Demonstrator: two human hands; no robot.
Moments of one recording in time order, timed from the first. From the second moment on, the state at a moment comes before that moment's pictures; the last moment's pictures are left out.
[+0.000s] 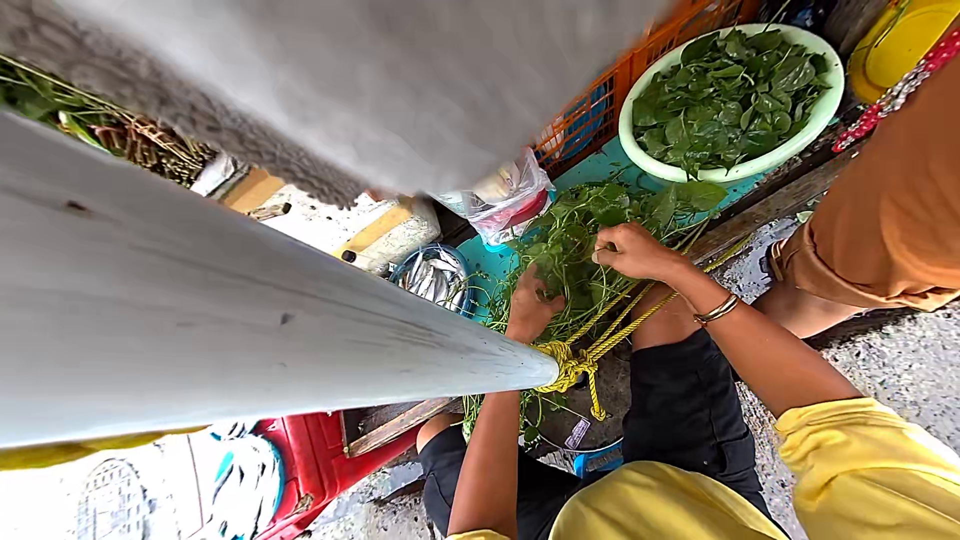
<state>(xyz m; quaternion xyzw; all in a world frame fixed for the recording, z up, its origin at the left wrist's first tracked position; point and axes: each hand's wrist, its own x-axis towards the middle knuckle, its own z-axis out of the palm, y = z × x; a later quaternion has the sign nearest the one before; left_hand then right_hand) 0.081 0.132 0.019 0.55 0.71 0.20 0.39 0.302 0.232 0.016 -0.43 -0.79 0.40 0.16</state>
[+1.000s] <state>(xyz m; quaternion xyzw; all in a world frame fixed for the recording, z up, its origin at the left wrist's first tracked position) 0.028 0.026 0.032 0.58 0.63 0.45 0.26 0.447 0.459 0.108 -0.67 -0.59 0.28 0.36</state>
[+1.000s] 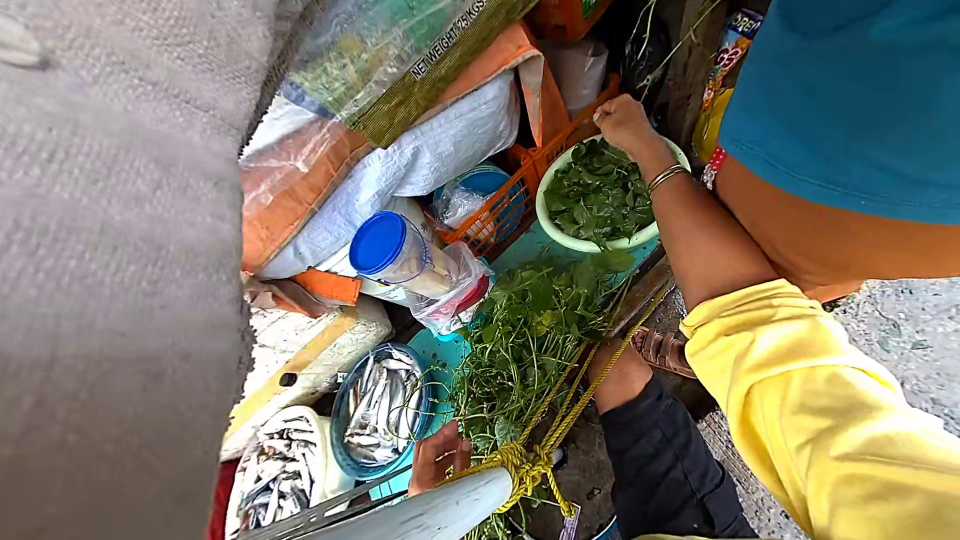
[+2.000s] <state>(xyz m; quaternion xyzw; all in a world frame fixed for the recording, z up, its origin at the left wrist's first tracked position) 0.081 0.062 0.001 0.64 0.64 0.35 0.24 0.375 0.327 0.176 -0.72 -0.67 0.15 0.10</state>
